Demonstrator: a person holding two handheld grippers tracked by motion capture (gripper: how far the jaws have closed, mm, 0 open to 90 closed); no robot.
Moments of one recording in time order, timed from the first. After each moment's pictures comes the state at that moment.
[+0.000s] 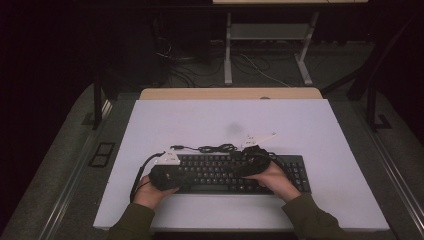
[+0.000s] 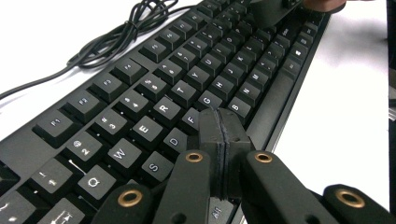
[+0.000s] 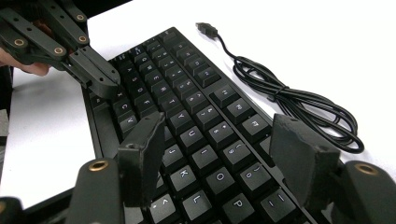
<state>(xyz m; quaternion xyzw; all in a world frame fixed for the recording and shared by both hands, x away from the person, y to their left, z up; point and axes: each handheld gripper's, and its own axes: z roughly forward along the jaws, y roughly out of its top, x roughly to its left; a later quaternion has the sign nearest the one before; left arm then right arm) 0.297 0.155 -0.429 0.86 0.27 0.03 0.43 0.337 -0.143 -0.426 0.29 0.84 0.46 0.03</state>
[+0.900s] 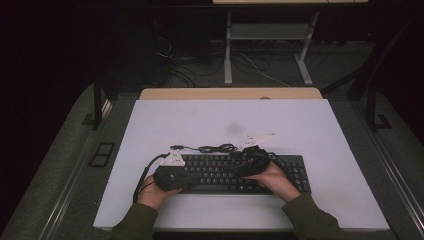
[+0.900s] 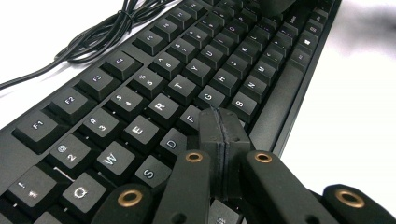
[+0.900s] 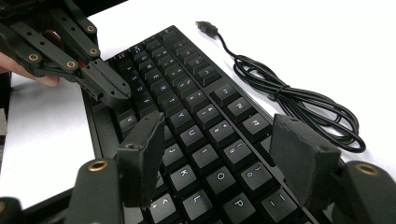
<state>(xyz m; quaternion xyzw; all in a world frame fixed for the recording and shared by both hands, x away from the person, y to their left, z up) 0.299 0.146 -0.436 0.87 0.27 0.04 0.42 0.337 -0.142 -0.426 0.29 0.84 0.46 0.03</state>
